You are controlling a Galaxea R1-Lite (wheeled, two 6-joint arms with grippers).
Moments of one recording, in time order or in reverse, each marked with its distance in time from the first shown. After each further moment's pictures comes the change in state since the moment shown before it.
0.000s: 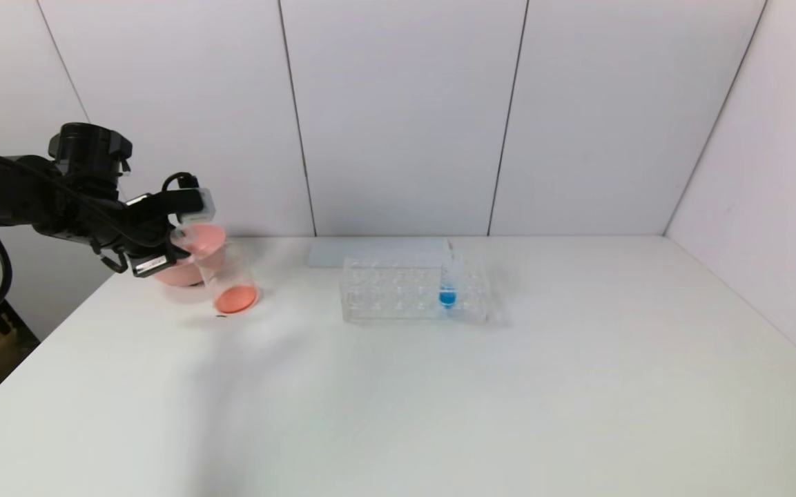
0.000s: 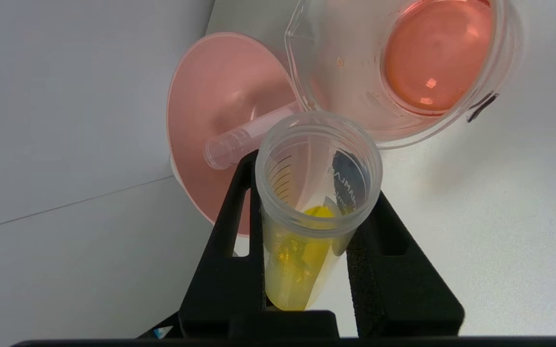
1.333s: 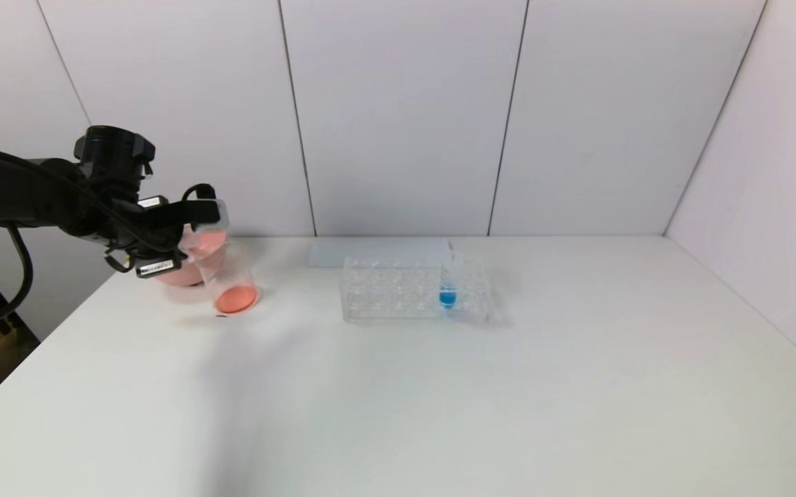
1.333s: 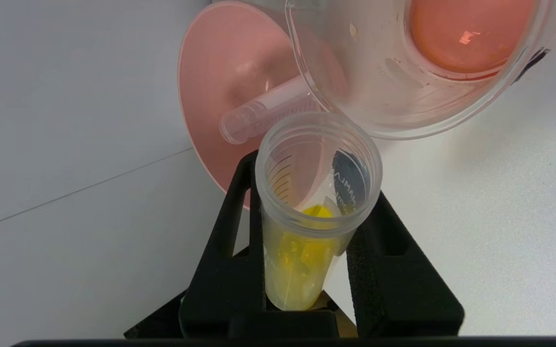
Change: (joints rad) left arm -0.055 0.016 -0.003 -0.010 0.186 0.068; right arm 0.000 0.000 0.000 0.000 0.000 0.000
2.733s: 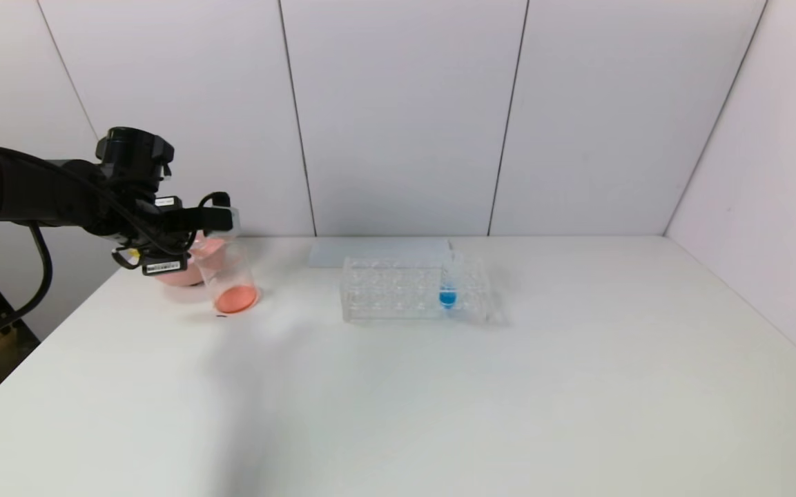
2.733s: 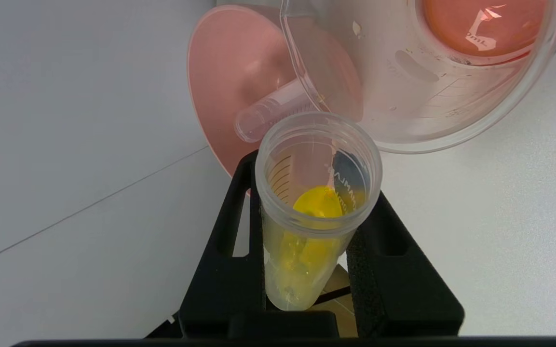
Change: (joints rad) left arm -0.042 0.026 -0.027 0.000 0.101 0.089; right arm 0.000 0.000 0.000 0.000 0.000 0.000
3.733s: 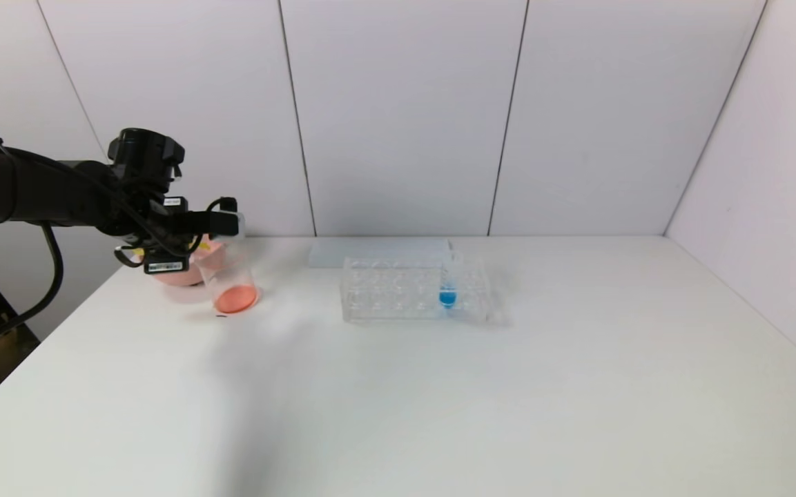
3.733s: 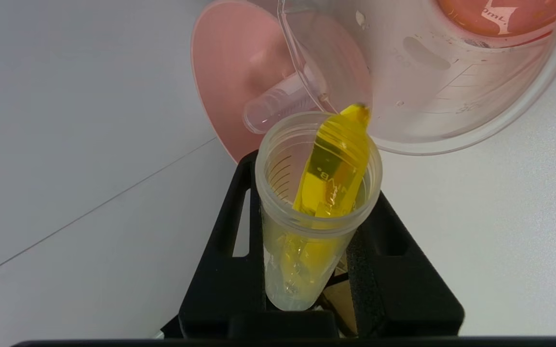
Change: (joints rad) left arm -0.022 0.014 -0.014 0.001 0.079 0.051; right arm 0.000 0.000 0.000 0.000 0.000 0.000
